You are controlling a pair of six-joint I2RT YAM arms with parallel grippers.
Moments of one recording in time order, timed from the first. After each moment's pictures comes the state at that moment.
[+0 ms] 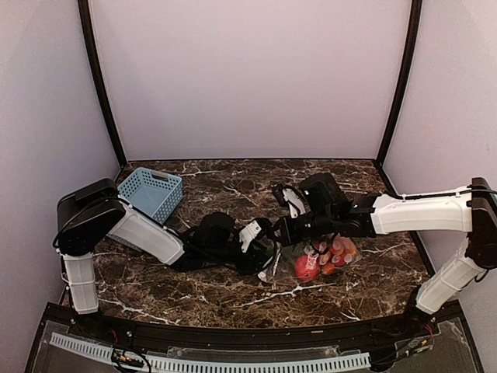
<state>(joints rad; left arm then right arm) -0.98 1.95 0.88 0.57 0.25 -0.04 0.91 1.51 0.94 -0.13 -0.21 0.49</state>
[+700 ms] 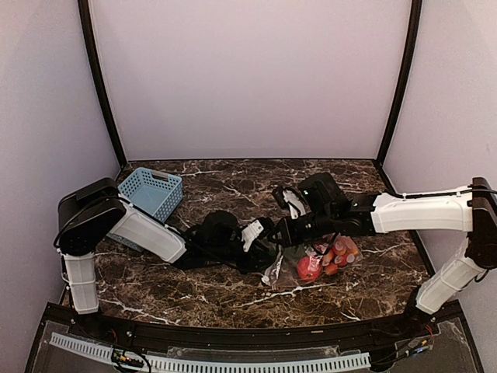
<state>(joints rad) -0.98 1.96 0.92 0.51 0.25 -0.03 0.91 1.51 0.95 -0.18 -0.24 0.53</state>
